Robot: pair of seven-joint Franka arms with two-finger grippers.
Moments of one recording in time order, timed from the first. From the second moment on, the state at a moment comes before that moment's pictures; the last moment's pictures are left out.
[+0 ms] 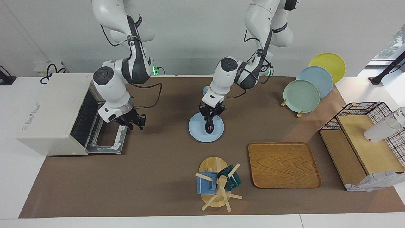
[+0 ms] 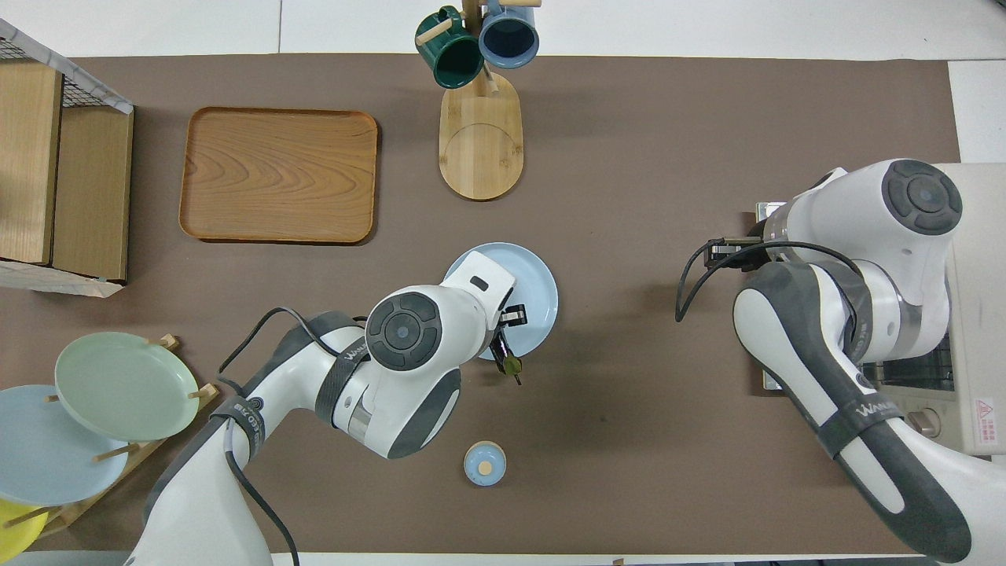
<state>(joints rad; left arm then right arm) -0.65 0.24 -0.09 -2.09 -0.17 2.52 -0.71 0.10 0.14 0.00 -2.07 0.07 2.22 0.12</state>
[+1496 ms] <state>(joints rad) -0.14 0.17 -0.06 -1.64 -0.08 1.84 -0.13 0.53 0.24 0.01 -1.73 0.05 2.07 0.56</state>
